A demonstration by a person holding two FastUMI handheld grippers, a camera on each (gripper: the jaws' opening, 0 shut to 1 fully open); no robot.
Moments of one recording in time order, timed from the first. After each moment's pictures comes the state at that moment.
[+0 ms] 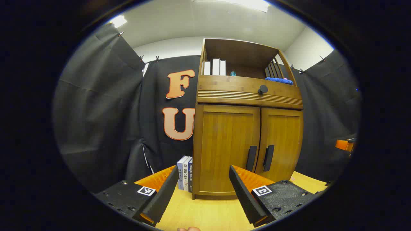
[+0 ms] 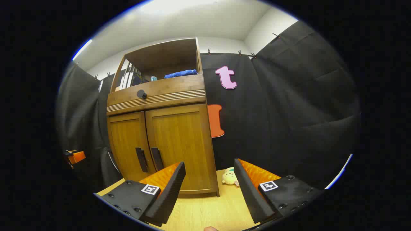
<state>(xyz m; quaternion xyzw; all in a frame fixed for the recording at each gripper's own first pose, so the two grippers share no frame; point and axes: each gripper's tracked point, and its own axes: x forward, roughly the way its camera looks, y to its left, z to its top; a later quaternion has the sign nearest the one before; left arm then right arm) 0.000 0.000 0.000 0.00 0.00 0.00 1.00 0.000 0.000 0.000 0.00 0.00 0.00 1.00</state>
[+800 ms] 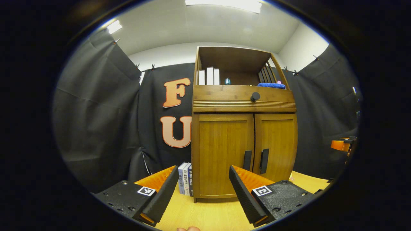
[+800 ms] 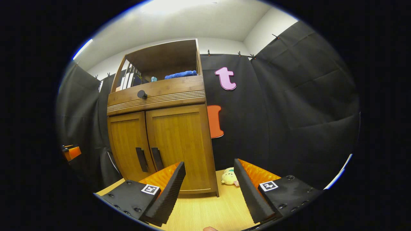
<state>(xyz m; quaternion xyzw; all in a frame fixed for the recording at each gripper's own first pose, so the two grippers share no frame) -0.020 -0.005 0.022 0.02 -0.03 -0.01 1.00 -0.002 0.002 -0.003 0.00 0.00 0.00 1.00</state>
